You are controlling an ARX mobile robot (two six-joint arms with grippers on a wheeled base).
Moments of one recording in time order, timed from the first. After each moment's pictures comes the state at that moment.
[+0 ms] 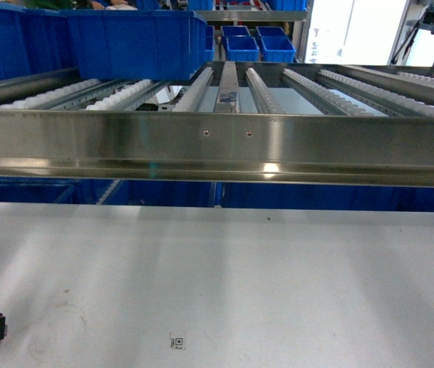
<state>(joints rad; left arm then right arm) 0.06 1.79 0.40 0.55 -0.01 -0.07 -0.14 0.18 0.02 0.02 -0.23 -0.03</state>
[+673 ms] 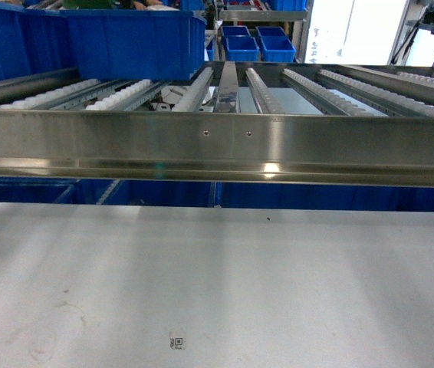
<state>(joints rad) 0.12 1.34 0.29 0.64 0.09 -0.03 -0.14 0.18 0.02 0.02 -0.23 -0.03</state>
